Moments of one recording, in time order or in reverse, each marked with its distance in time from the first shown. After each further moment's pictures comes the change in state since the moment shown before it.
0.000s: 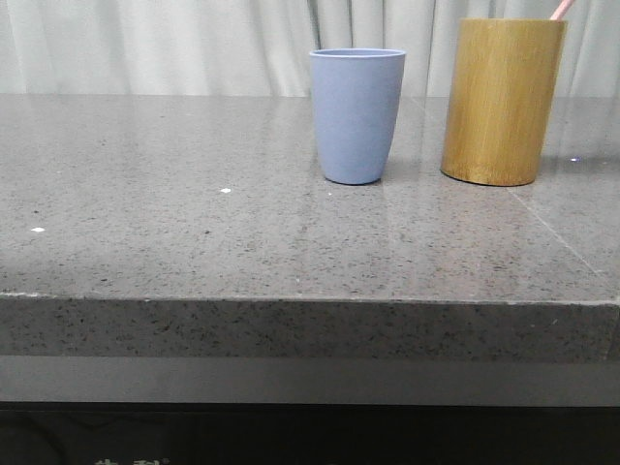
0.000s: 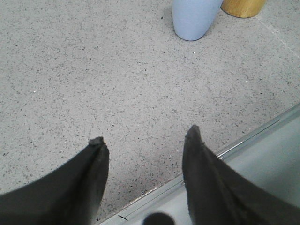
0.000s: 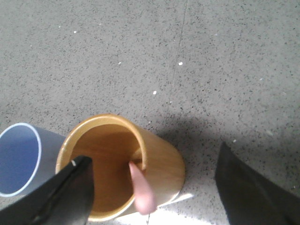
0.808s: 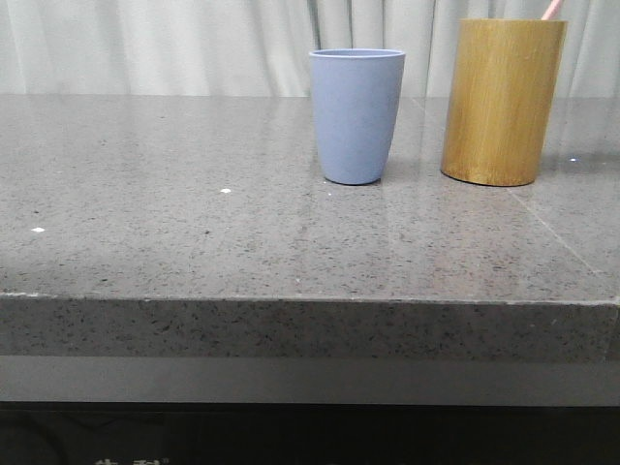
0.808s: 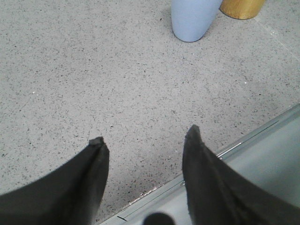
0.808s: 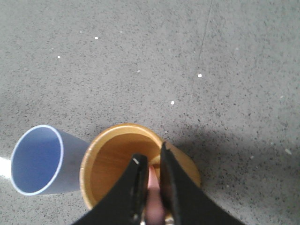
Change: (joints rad) left arm 0.000 0.000 0.000 -0.002 -0.002 0.000; right arm 0.005 0.003 -0.052 0.054 0.033 -0.055
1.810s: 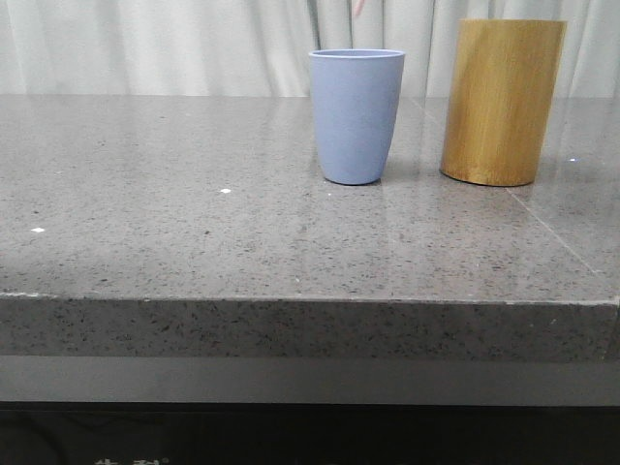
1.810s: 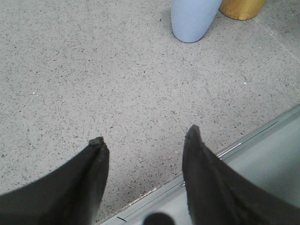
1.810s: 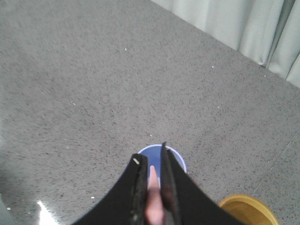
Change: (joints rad) left arm 0.000 0.000 0.000 0.000 -0.002 0.000; right arm 0.483 -0.173 -0.142 -0.287 -0.042 -0.082
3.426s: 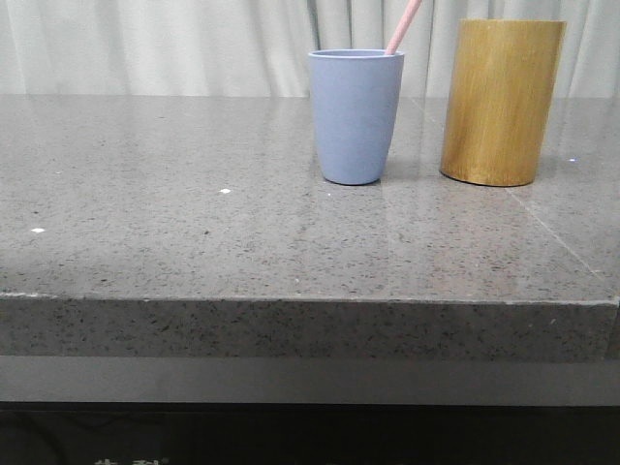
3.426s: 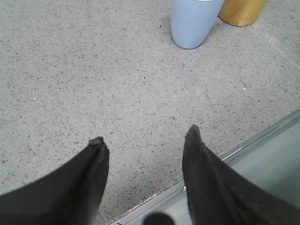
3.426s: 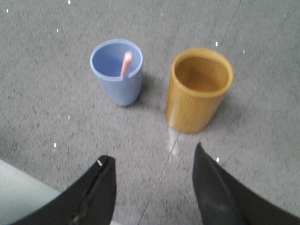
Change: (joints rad) left arm 0.000 0.000 0.000 0.000 -0.019 0.000; right arm 0.006 -0.480 0.499 -0.297 0.028 0.400
